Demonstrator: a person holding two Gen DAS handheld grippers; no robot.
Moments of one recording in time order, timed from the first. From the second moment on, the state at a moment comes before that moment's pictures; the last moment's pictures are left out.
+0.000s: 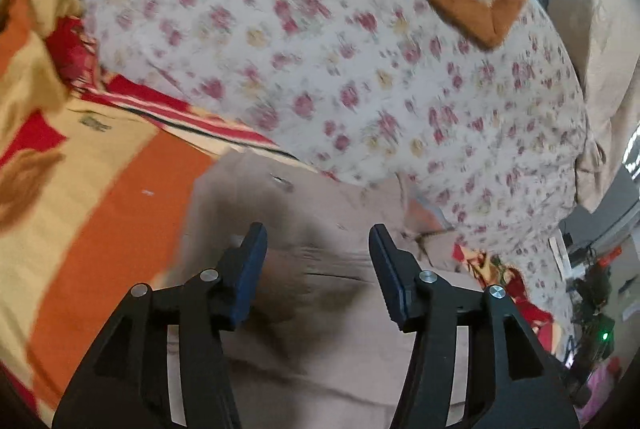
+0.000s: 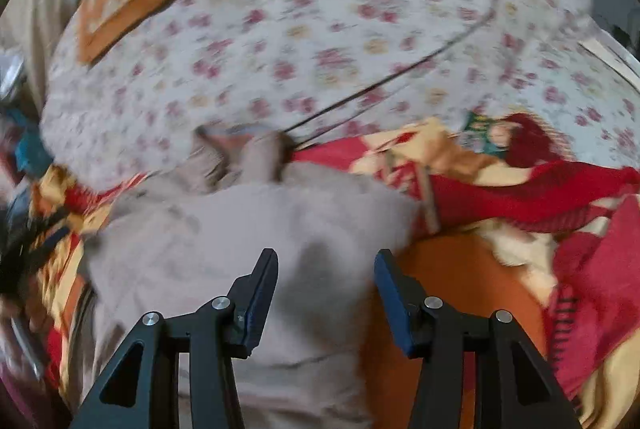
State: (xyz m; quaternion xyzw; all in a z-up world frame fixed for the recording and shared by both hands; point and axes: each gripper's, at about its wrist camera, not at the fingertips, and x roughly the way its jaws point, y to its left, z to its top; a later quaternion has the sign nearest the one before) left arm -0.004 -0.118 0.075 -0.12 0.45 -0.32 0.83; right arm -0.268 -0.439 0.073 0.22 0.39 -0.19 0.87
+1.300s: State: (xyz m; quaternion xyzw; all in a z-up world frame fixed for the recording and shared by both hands) left arm -0.150 0.011 0.038 0.00 0.52 -0.28 0.81; right arm -0.408 -0.367 0.056 0.20 0.45 -0.18 0.85
